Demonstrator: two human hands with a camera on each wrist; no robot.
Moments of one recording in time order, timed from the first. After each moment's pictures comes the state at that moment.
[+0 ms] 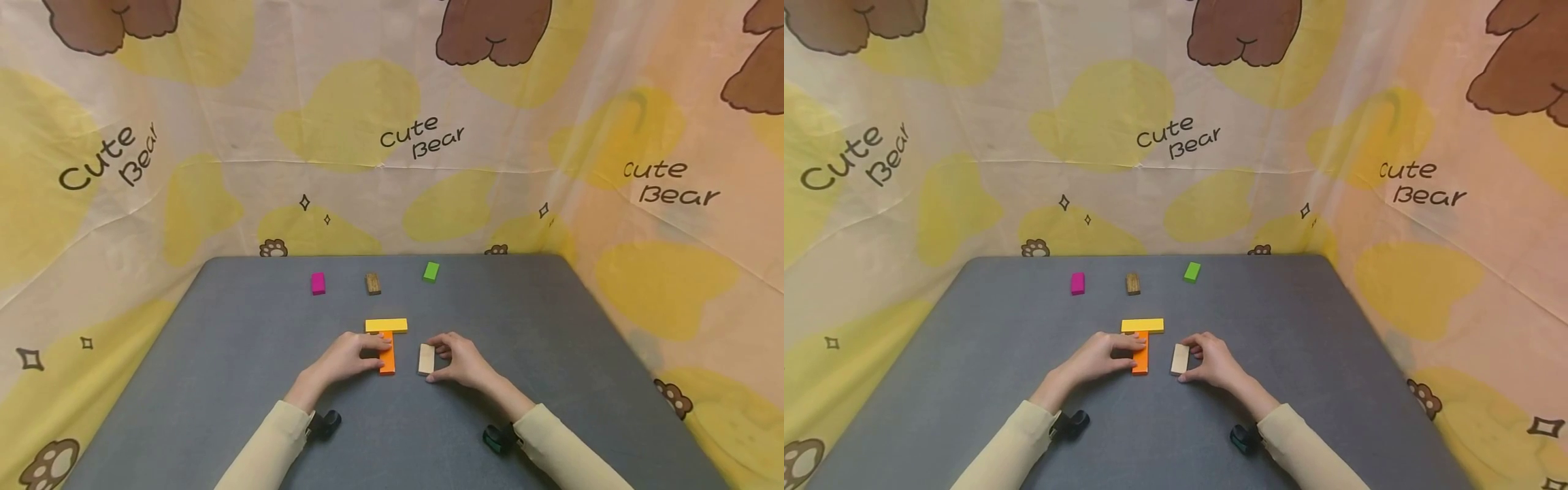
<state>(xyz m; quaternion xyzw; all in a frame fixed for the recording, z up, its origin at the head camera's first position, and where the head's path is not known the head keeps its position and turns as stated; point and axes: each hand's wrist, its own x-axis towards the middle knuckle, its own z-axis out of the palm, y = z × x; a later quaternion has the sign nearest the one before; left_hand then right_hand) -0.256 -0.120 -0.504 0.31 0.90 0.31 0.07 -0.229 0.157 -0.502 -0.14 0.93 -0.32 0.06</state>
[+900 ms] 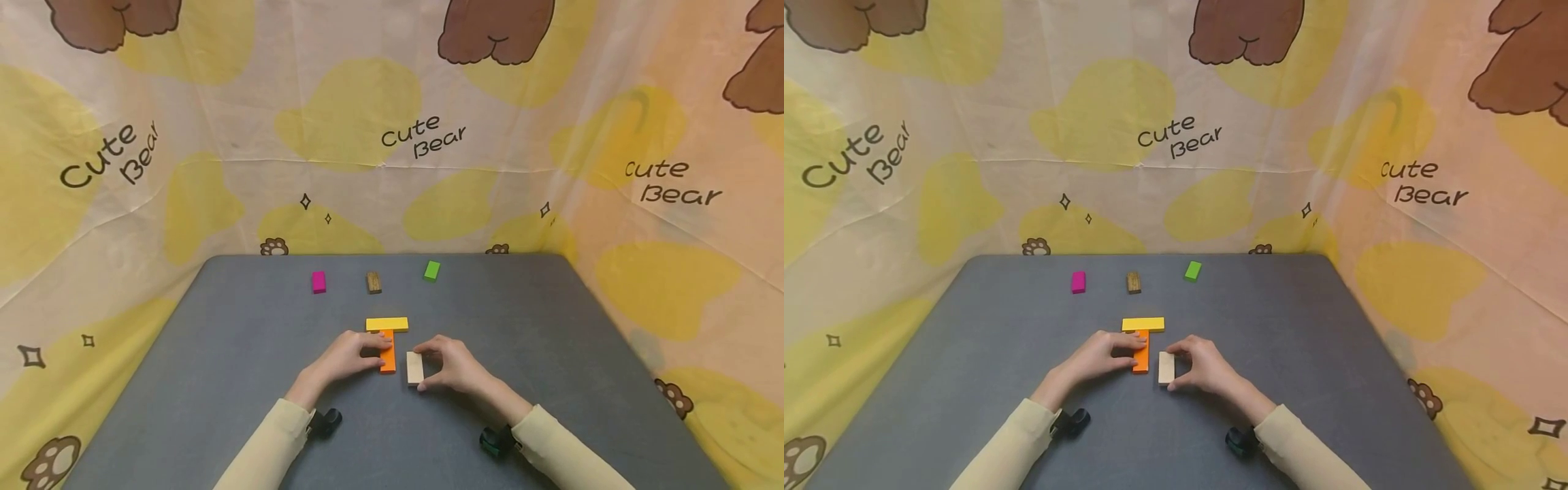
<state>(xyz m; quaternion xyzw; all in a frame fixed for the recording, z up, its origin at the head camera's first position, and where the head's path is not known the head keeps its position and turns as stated) -0.256 -0.120 -0.505 0.32 0.90 0.30 0.06 -0.218 0.143 -0.484 -0.23 0.92 -0.31 0.07</state>
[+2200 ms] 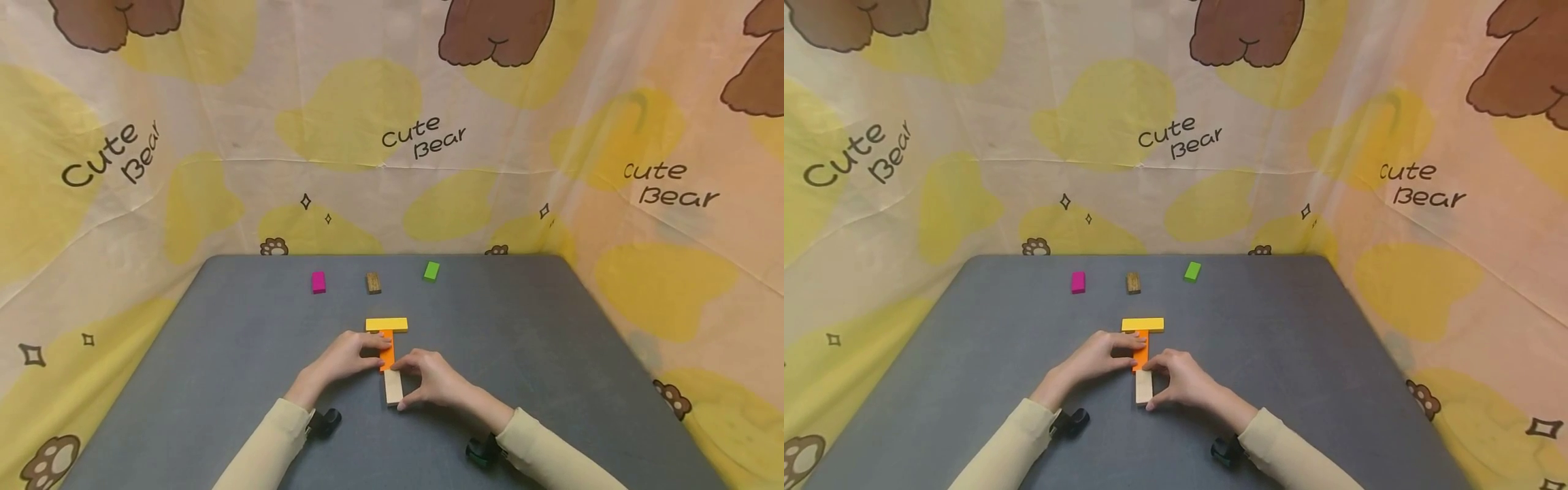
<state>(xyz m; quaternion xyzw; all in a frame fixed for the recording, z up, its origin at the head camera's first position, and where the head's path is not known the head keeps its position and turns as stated) -0.256 -0.122 -0.507 0.33 0.89 0.30 0.05 -0.203 0.111 -0.489 -0.29 0.90 -0.30 0.10</state>
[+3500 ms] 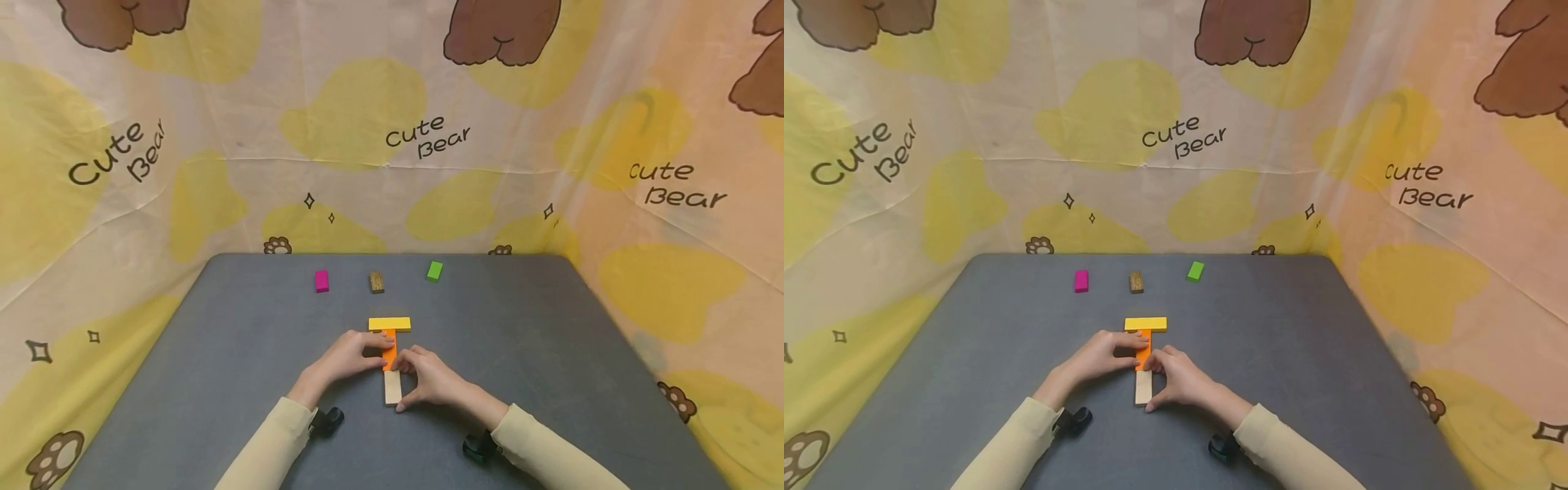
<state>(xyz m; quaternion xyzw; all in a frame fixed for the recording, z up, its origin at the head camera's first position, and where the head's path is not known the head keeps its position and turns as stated) -0.256 -0.123 -0.505 0.32 0.90 0.30 0.06 -0.208 0.100 -0.494 -0.29 0.91 -0.29 0.10</state>
